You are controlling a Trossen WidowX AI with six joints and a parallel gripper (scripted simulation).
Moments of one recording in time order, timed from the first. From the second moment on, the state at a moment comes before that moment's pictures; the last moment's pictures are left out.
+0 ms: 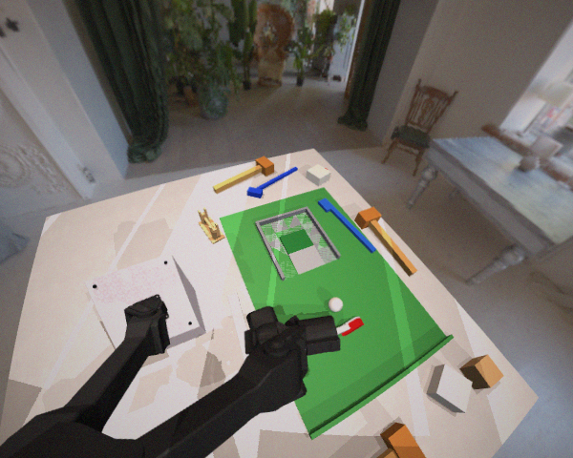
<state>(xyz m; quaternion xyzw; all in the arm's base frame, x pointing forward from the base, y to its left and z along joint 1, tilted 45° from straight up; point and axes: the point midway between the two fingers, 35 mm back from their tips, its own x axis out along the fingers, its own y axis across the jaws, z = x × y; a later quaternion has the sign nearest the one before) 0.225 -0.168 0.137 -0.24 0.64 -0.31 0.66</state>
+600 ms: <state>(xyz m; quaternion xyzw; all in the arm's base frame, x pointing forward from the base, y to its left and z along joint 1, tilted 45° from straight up) 0.224 -0.187 0.152 -0.24 0.65 -0.30 0.66</state>
